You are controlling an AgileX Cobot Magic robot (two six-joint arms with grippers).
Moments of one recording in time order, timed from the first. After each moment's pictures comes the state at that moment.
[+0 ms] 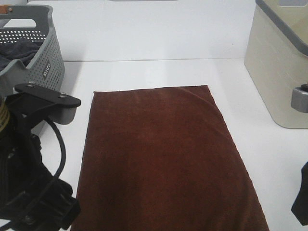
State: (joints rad) left arm -0.89 1.41 -0.95 -0.04 1.19 -0.50; right arm 0.38 1.09 -0.68 0.22 1.18 -0.03
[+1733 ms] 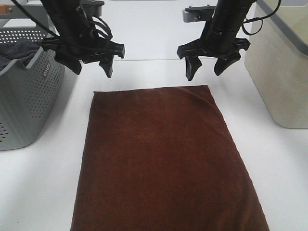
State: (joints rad) left arm -0.40 2.12 -1.77 0.08 0.92 -0.33; right arm 0.35 2.20 -1.85 0.10 1.02 -0.03
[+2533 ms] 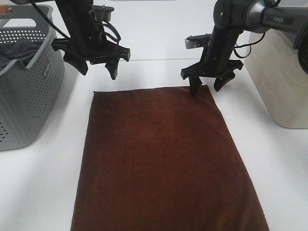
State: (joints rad) left arm -0.40 2.26 -1.95 0.08 1.02 -0.28; right arm 0.29 2.53 -2.13 0.06 1.03 -0.05
